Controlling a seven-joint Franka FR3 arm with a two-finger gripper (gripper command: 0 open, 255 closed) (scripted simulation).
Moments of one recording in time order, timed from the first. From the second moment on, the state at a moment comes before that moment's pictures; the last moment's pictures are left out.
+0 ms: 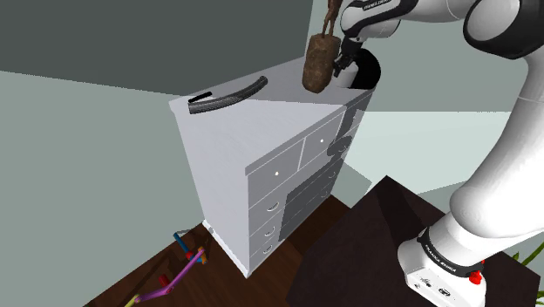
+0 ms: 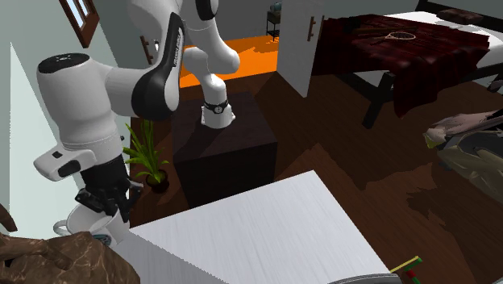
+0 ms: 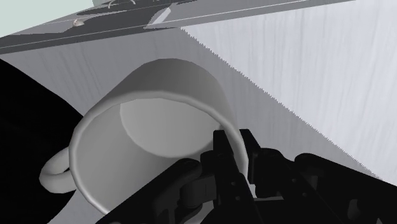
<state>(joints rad) -0.43 0.35 -0.04 -1.66 0.04 2.26 -0.43</state>
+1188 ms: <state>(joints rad) -0.43 0.43 -0.03 -1.75 0.05 2.43 -0.44</state>
